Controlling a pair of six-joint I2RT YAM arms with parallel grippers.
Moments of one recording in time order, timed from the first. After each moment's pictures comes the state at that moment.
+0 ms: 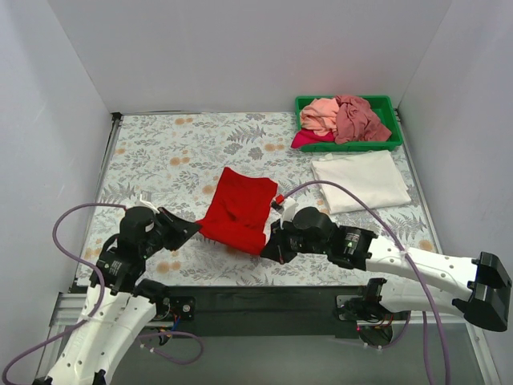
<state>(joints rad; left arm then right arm) -0.33 0.48 0.65 -0.75 0.15 -1.11 1.15 1.04 0.70 -0.22 -0.12 0.61</state>
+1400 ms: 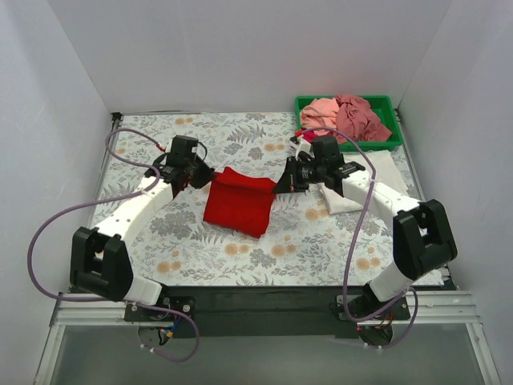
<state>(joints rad) -0.34 1.40 1.09 -0.45 -0.07 -1.02 0.48 1.55 1.08 -0.22 -0.66 0.45</state>
